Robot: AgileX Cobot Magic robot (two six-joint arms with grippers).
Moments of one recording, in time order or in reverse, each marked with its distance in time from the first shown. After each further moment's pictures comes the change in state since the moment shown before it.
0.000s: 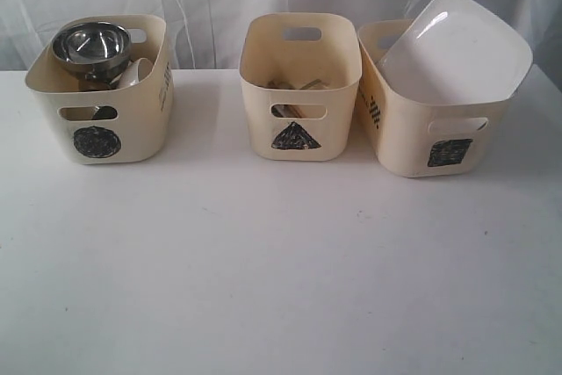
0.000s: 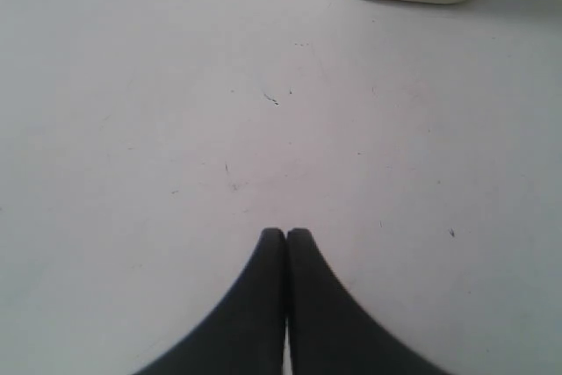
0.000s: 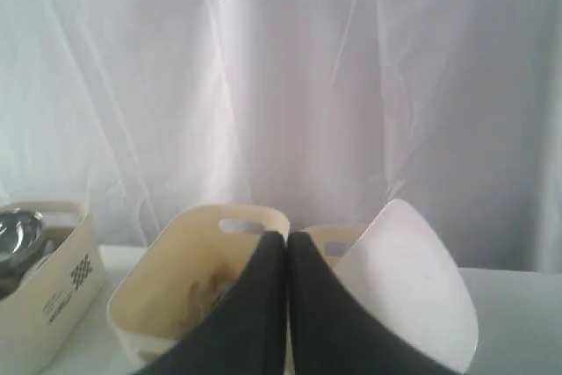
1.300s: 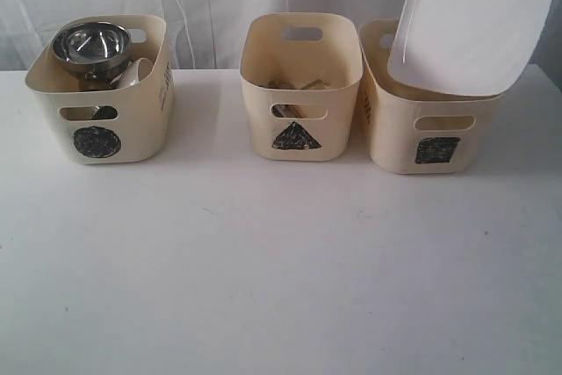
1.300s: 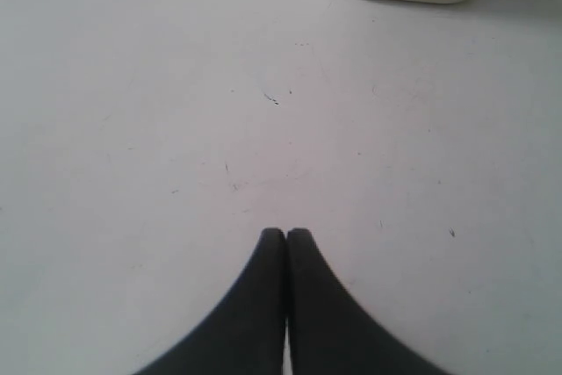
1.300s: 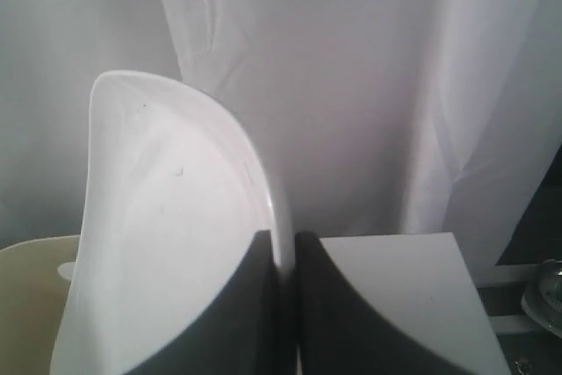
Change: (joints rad) left arm 0.000 0.000 0.000 0.000 0.000 0.000; right arm -0.274 1.035 -0.661 0.224 -0.069 -0.322
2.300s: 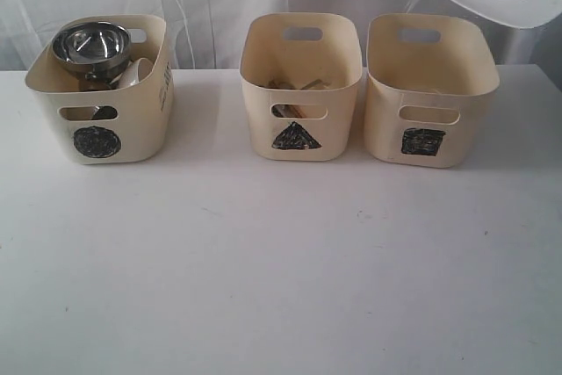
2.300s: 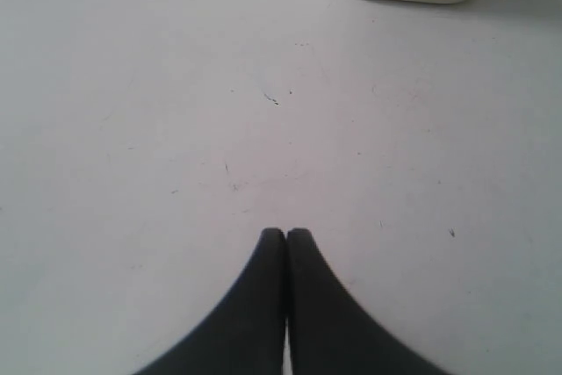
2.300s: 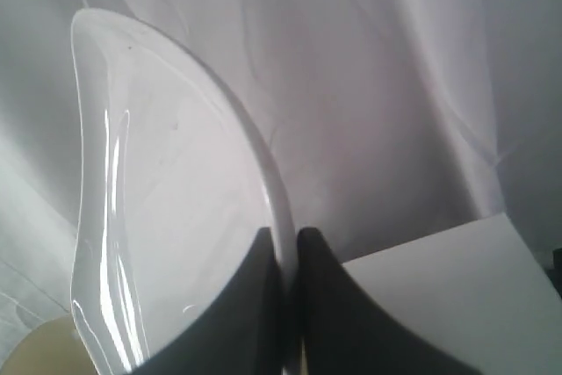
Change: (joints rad) left arm 0.000 0.000 0.000 0.000 0.000 0.000; right arm -0.248 -0.181 0.000 0.387 0.327 -0.016
